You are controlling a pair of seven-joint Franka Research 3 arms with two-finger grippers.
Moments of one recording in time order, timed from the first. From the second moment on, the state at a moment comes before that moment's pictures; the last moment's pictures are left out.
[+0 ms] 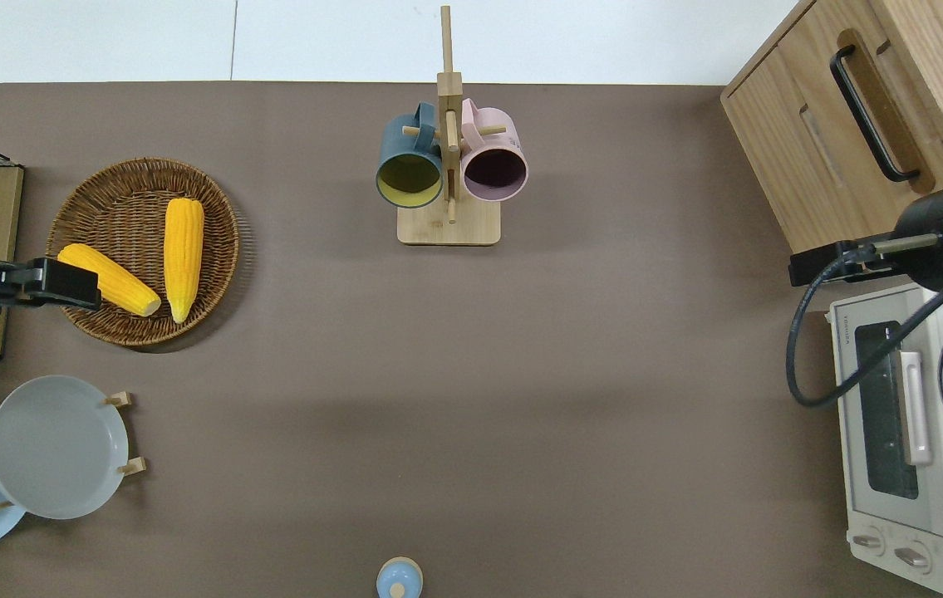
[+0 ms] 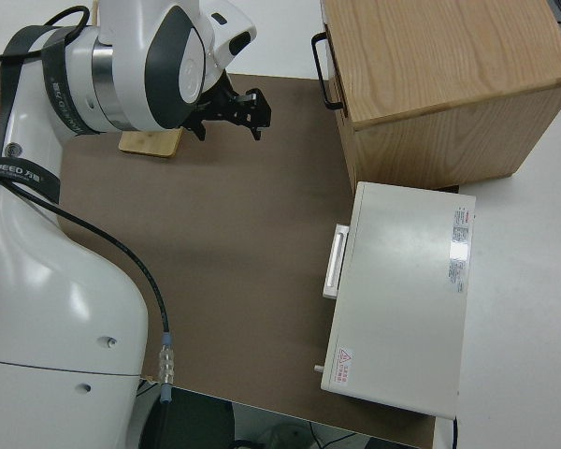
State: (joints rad) left arm -0.10 0.04 0.09 -1.53 0.00 1.56 0.00; right arm -0.07 0.06 0.14 -1.50 -0.01 1.60 -0.01
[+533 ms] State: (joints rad) left arm -0.10 0.04 0.09 -1.53 0.00 1.56 0.00; right arm -0.07 0.06 0.14 -1.51 -0.01 1.64 -0.01
